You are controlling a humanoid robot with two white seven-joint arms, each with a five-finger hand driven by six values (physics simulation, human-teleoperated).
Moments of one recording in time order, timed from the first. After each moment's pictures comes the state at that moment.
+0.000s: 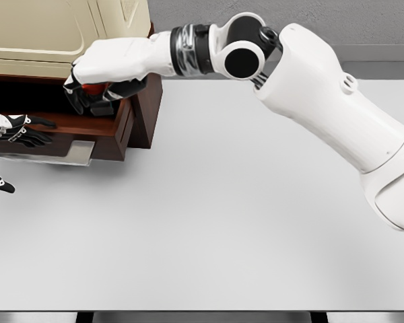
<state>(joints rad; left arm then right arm) -0.62 1.43 -0.75 -1.76 0.66 -0.05 -0.61 -1.25 -0.14 1.00 -1.25 0.18 -0.41 0.61</state>
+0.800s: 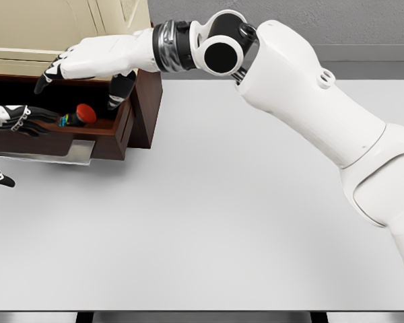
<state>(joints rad) -0.62 1.44 -0.73 -1.76 0.69 -0.19 -0.61 -1.28 -0.07 1.00 -1.14 0.18 -0.42 0.61</state>
